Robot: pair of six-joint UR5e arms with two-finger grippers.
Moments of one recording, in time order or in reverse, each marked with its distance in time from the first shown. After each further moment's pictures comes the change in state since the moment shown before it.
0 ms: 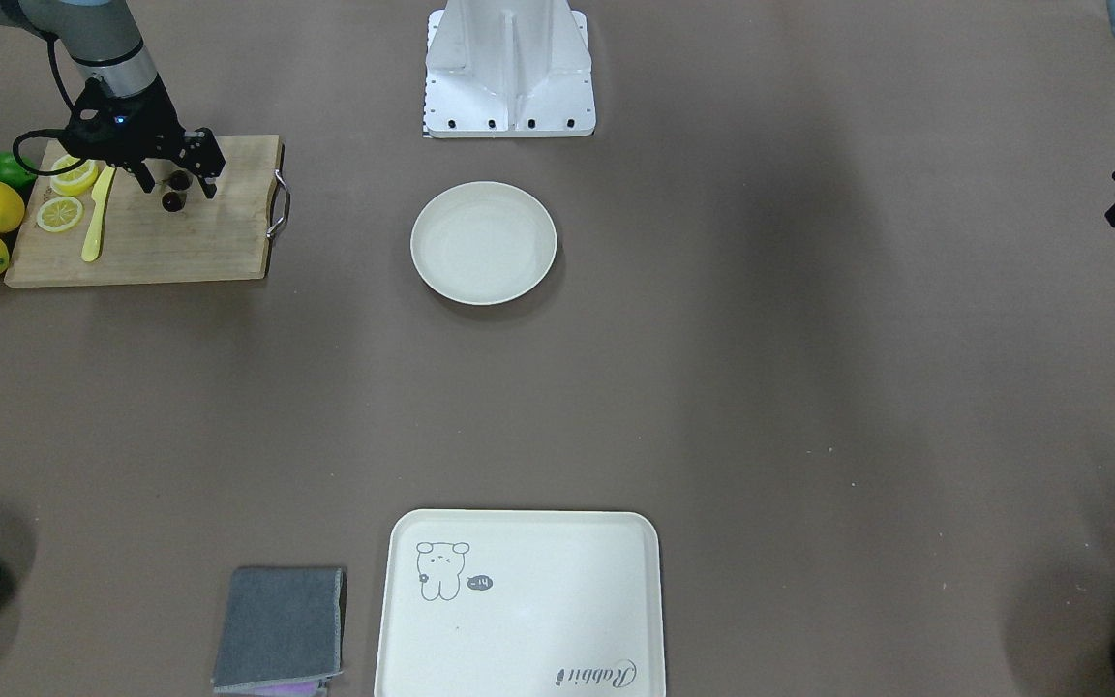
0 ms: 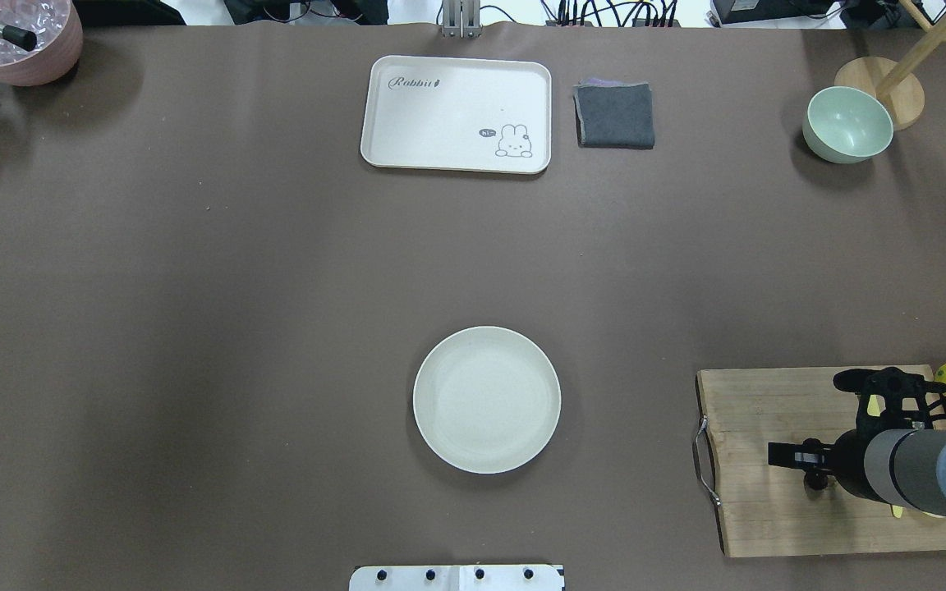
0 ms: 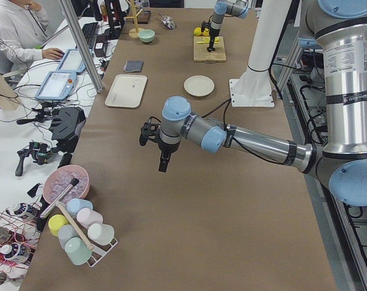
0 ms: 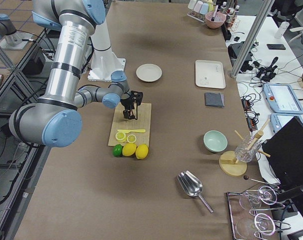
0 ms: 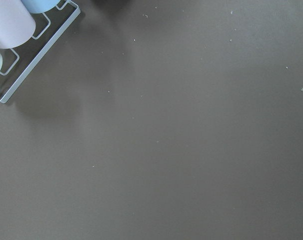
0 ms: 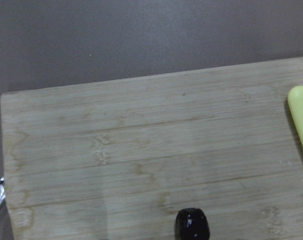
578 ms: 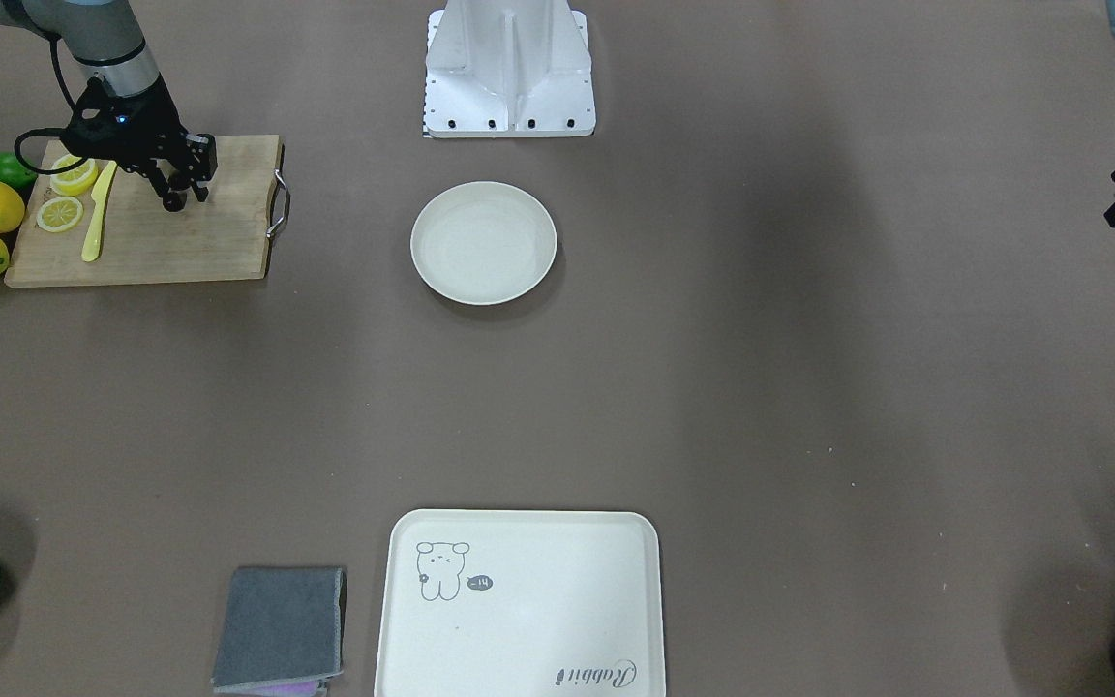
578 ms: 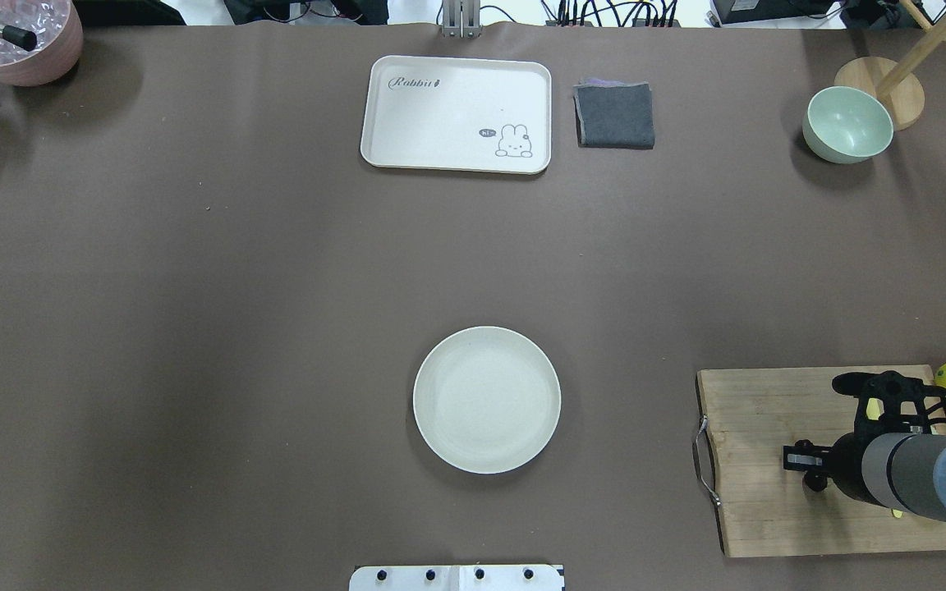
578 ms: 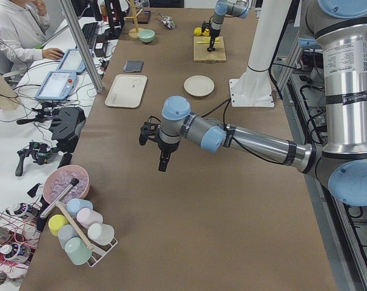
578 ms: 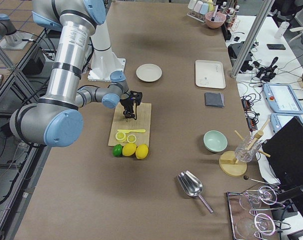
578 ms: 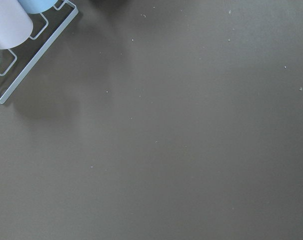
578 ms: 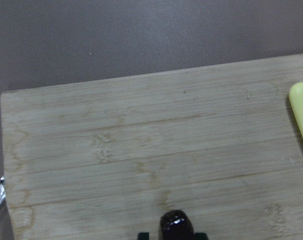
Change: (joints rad) left arm 0.001 -0.005 0.001 0.001 0.001 0.000; right arm -0.015 0.000 -0.001 0.002 -0.020 0.016
